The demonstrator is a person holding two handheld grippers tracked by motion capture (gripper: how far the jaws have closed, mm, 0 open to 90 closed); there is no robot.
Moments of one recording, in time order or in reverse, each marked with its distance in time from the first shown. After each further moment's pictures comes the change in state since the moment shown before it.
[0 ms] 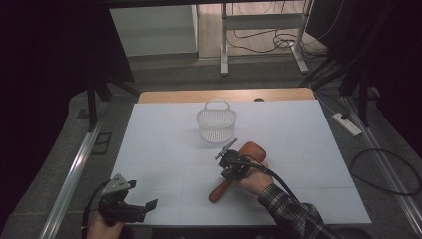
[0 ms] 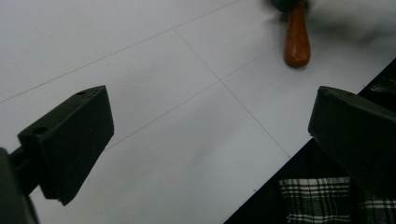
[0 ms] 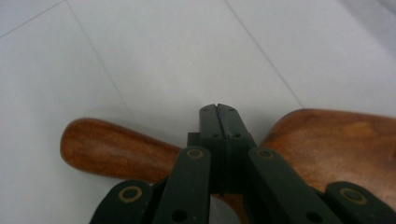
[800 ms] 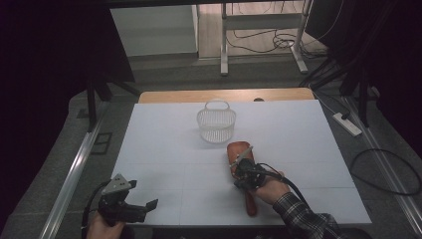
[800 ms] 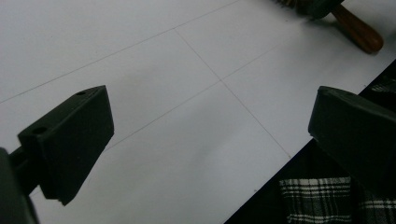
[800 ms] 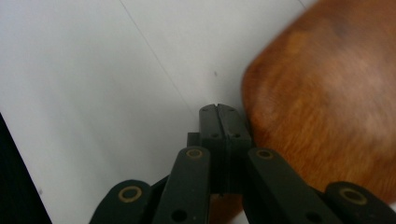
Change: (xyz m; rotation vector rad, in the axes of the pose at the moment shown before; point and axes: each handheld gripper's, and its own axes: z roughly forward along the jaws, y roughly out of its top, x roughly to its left) left arm -0.001 0.000 0.000 0.001 0.005 0.002; right arm -0.002 -0.043 -0.019 0.043 0.033 0.029
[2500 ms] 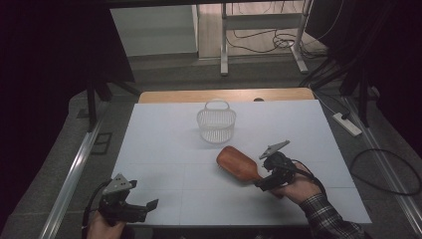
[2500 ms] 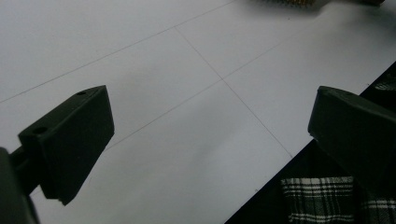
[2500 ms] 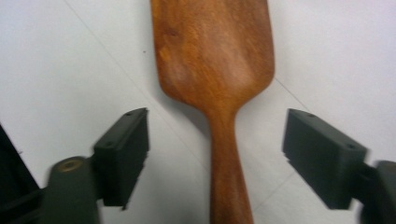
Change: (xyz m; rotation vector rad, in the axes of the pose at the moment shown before) left arm -0.001 0.001 0.001 0.008 0.007 0.002; right arm -0.028 -0.041 -0.061 -0.131 -0.115 0.100
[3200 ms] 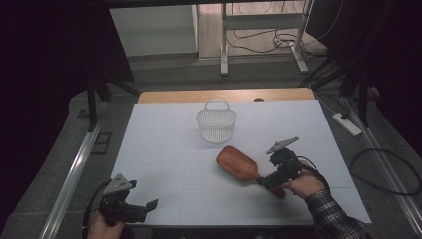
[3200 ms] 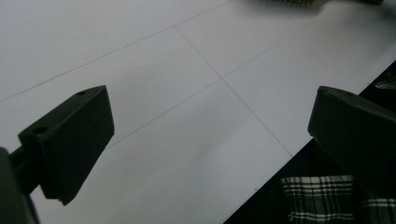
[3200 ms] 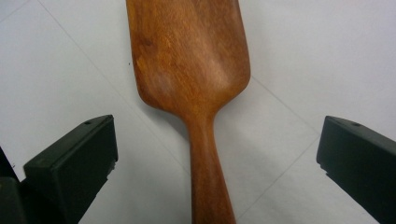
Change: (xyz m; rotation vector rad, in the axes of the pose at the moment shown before) left arm -0.001 0.000 0.000 0.005 -0.001 0.001; right arm -0.020 -0.007 0.001 -0.055 0.035 0.070
